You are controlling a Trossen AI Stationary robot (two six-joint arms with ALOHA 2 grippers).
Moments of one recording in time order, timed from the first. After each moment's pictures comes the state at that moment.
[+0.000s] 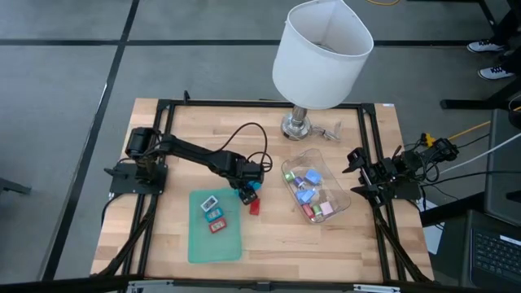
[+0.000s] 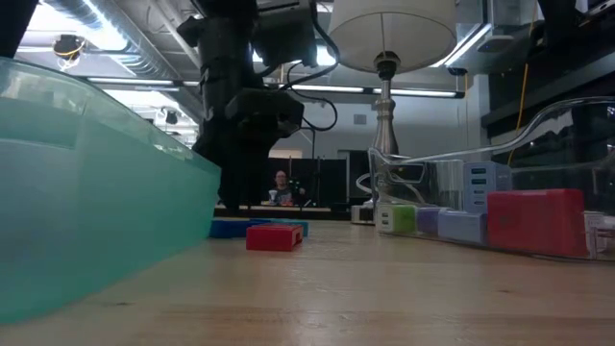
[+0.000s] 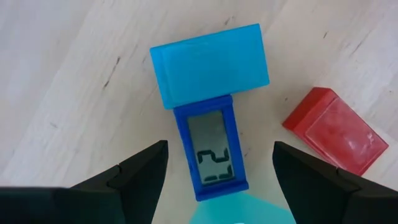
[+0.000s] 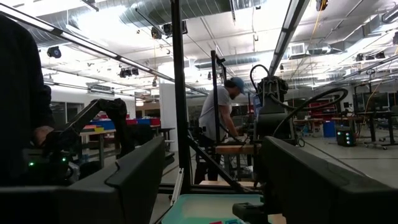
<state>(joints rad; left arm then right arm) -0.06 1.86 1.23 -0.72 -0.01 -0.65 0.47 0.01 0.02 0.40 0.14 0.01</state>
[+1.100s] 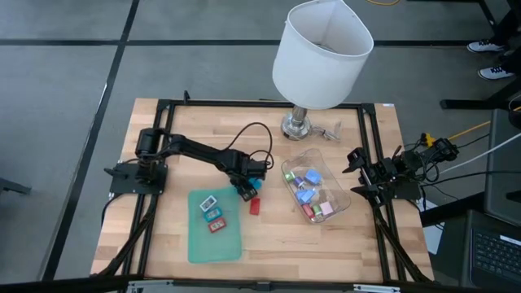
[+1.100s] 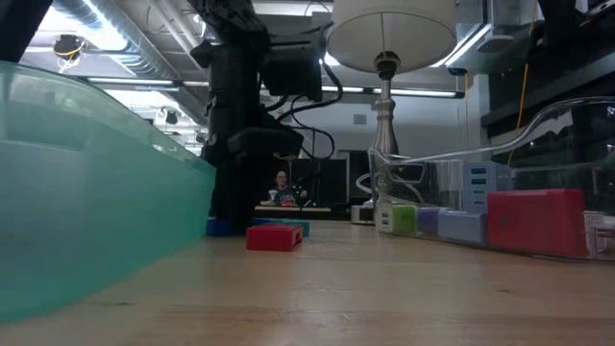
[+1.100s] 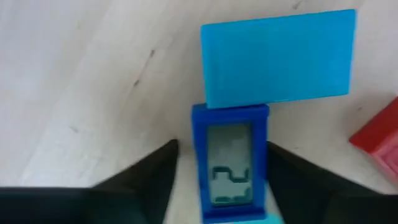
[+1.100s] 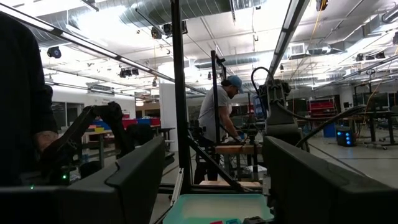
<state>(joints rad) -0.02 1.98 1.24 -0.75 0.03 -0.65 0.47 0.01 0.02 0.40 0.14 0.01</state>
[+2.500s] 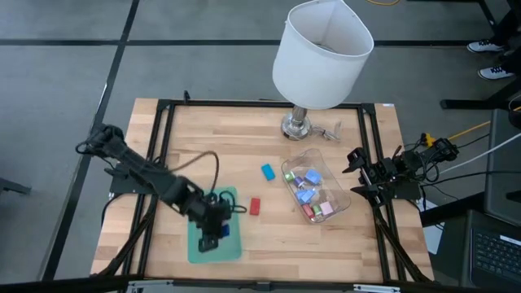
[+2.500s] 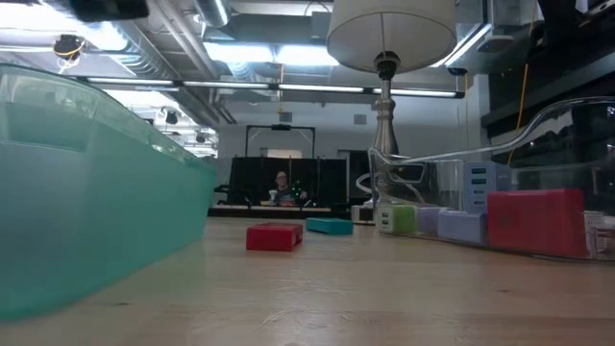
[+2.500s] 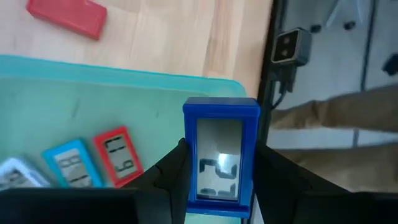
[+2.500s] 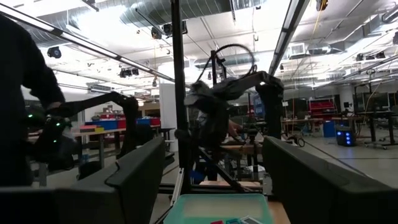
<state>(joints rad) -0.54 1.50 1.23 -0.75 0.05 -0.82 0.47 0.01 0.02 0.40 0.14 0.01</state>
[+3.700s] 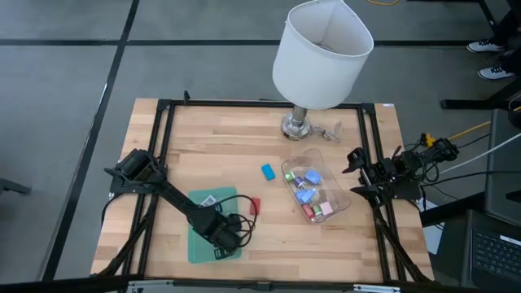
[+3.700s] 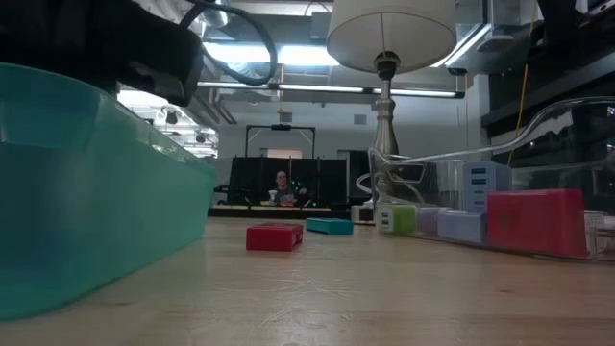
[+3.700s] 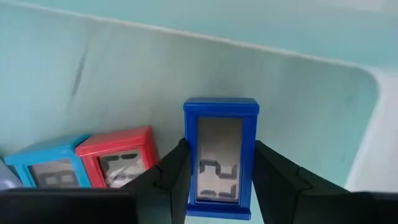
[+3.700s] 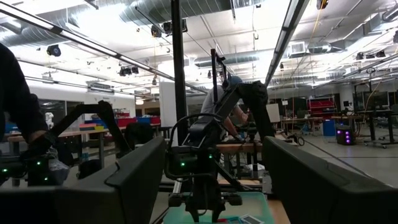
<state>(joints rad) -0.58 1.95 1.24 -0.76 -0.06 -0.91 0.47 0.01 0.02 0.40 0.14 0.01</state>
